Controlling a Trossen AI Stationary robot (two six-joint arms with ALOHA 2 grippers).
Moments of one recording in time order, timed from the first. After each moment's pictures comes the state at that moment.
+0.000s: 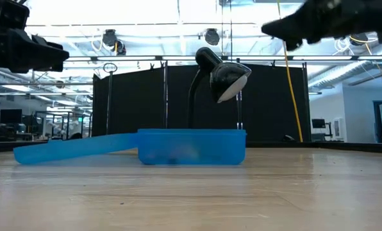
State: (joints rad) left arm -0.34 0.14 0.01 0.05 -0.21 0.24; right arm 0.17 0.90 0.35 0.50 0.21 -0.12
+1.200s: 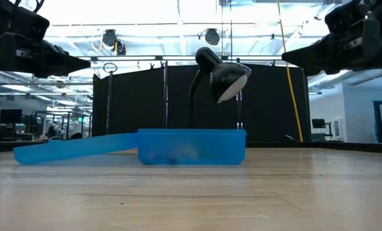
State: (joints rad) left arm -0.01 0.14 0.01 0.10 -0.11 0.26; right arm 0.10 0.75 0.02 0.77 0.17 -0.14
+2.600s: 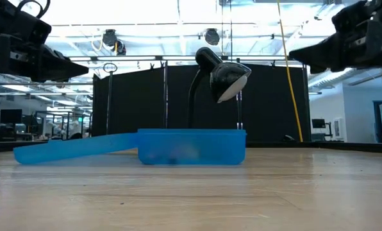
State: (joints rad) left arm 0.02 0.14 0.01 0.04 -0.05 0.20; right arm -0.03 0.38 0.02 0.43 0.05 -0.17
